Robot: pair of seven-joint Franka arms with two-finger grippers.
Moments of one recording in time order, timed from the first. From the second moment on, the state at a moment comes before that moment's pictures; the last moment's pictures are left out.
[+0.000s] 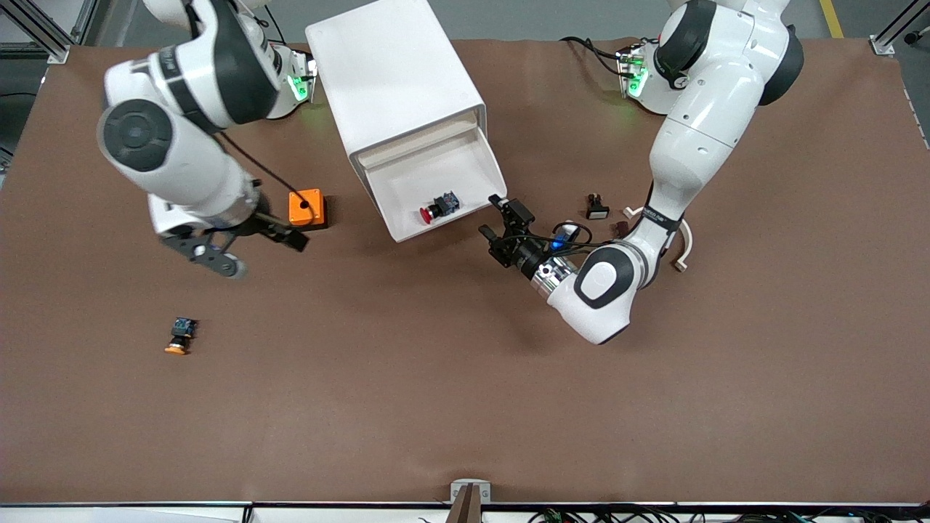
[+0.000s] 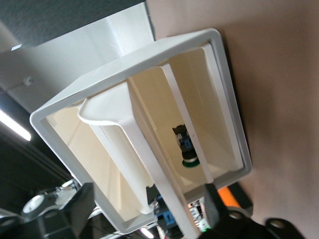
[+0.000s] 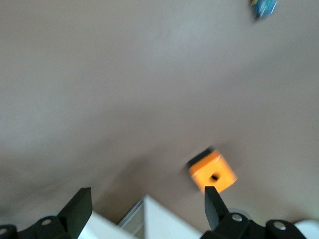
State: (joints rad) left arm -0.29 0.97 -0.22 -1.31 -1.04 1.42 -1.94; right arm 0.32 0.19 0.07 -1.68 0.06 1.74 0.90
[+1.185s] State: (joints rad) left arm -0.36 0.76 -0.23 -1.20 -0.51 1.71 -1.09; right arm 0.70 0.26 0.07 -1.89 0.18 2.15 1.56
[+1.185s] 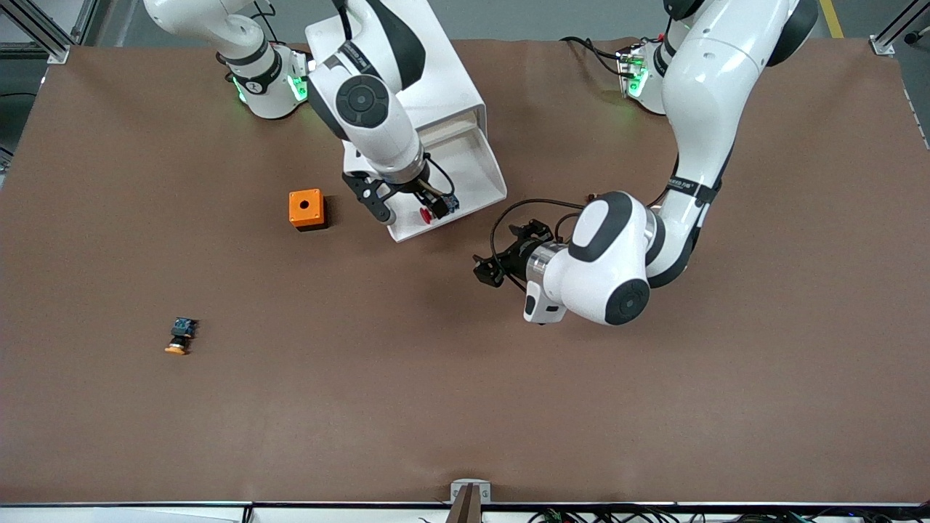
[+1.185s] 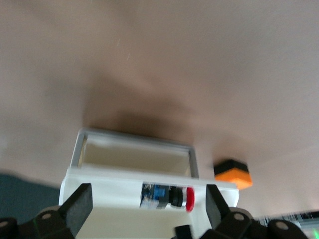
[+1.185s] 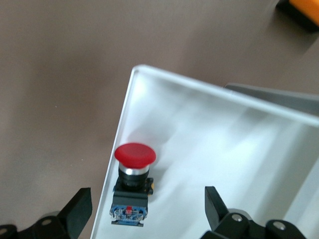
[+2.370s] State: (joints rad) left arm -0.47 0.73 -0.26 -1.24 0.03 1.93 -1.09; right arm 0.74 0.30 0.07 -1.90 0.17 2.22 1.62
